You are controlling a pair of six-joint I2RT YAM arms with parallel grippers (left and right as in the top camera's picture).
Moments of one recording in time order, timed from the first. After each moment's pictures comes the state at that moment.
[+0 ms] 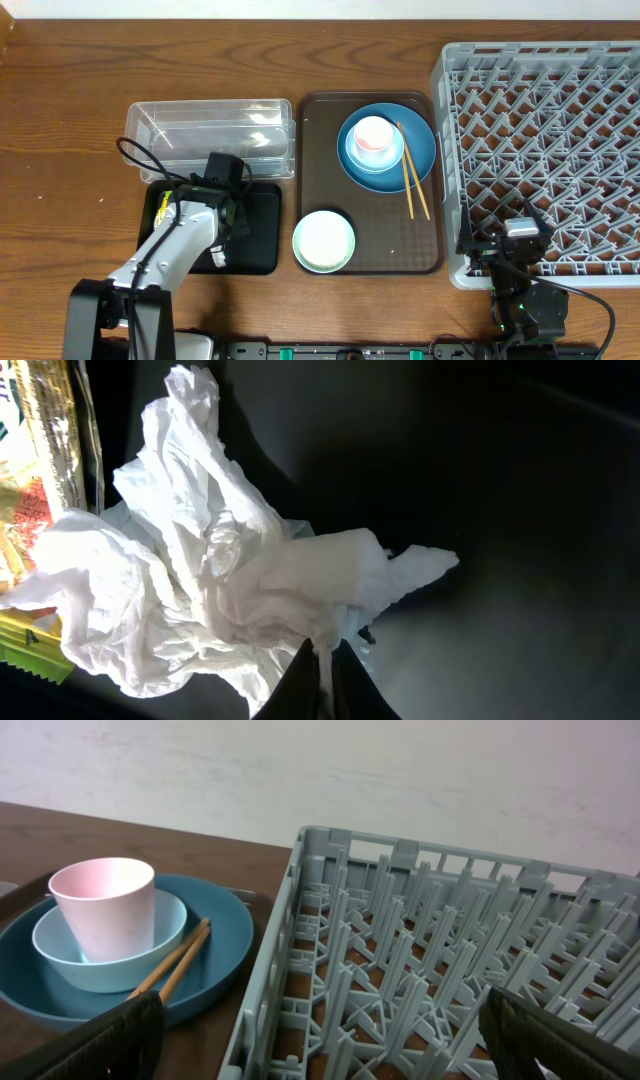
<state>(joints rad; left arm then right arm) -0.15 1.49 0.73 -0.71 -0.19 -0.49 0.07 0.01 0.01 -0.07 -0.01 -0.11</state>
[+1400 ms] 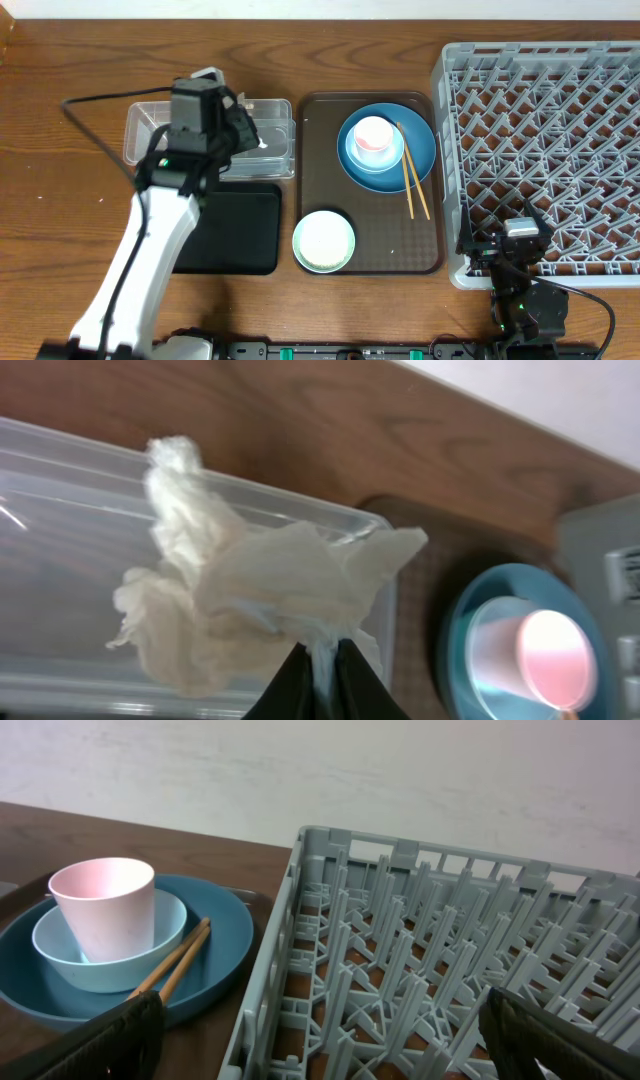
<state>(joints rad) -0.15 1.39 1.10 -0.49 0.05 -0.46 0.07 0.01 0.01 -0.07 -0.01 -0.11</state>
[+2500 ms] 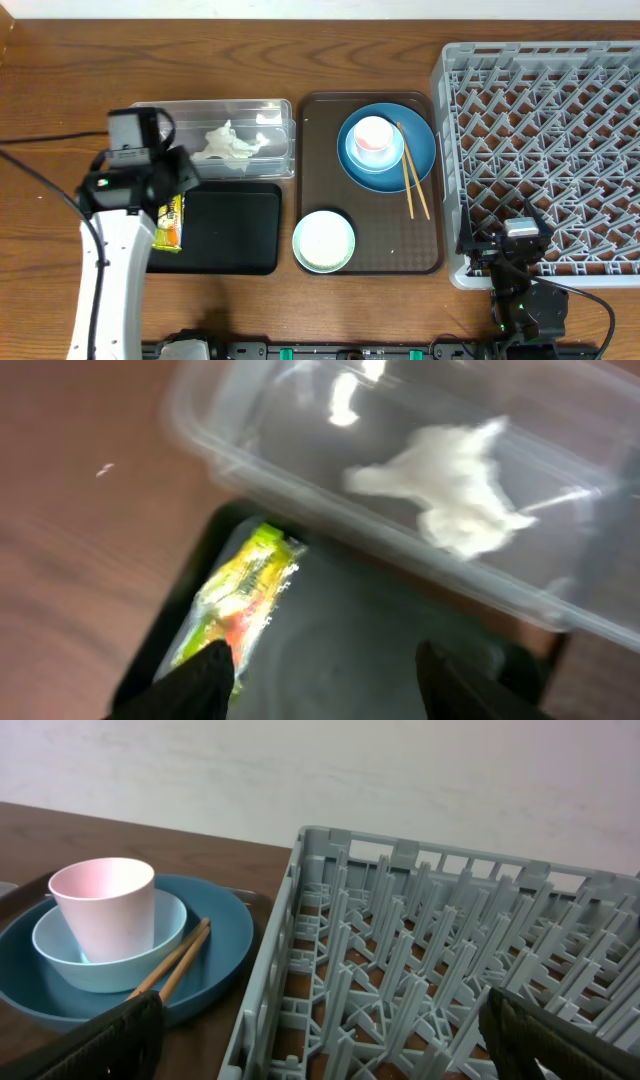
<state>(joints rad) 0.13 1.26 1.10 -0.94 -0.11 -0.35 0.07 0.01 0.01 -0.07 -0.01 -0.11</state>
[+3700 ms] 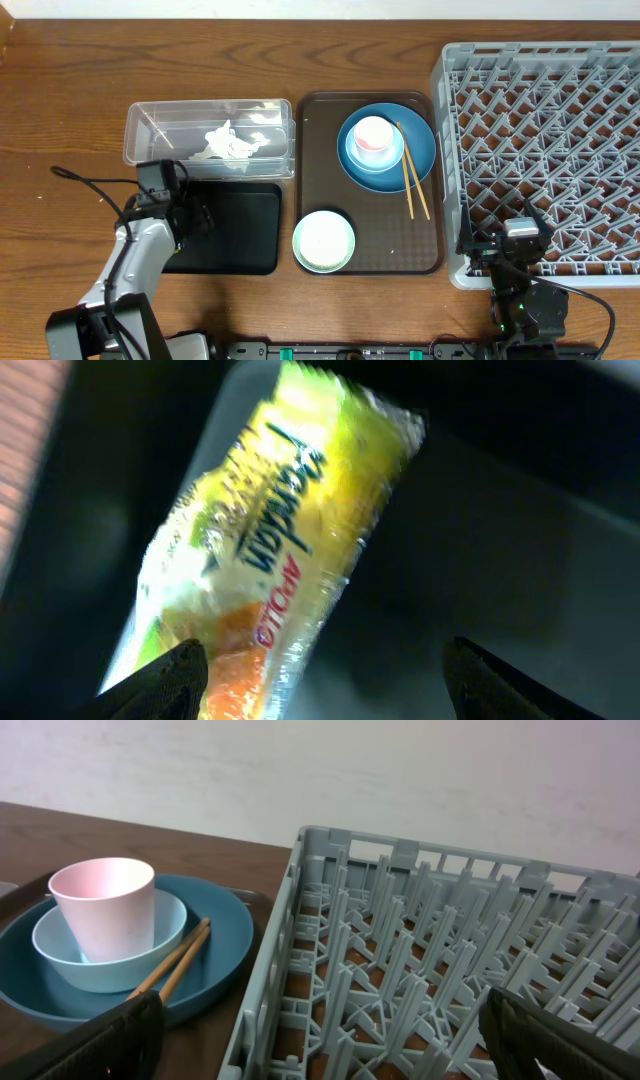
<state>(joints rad) 0.20 1.42 0.62 -0.46 -0.10 -0.20 0.07 0.01 0.01 -0.07 -0.01 -0.11</state>
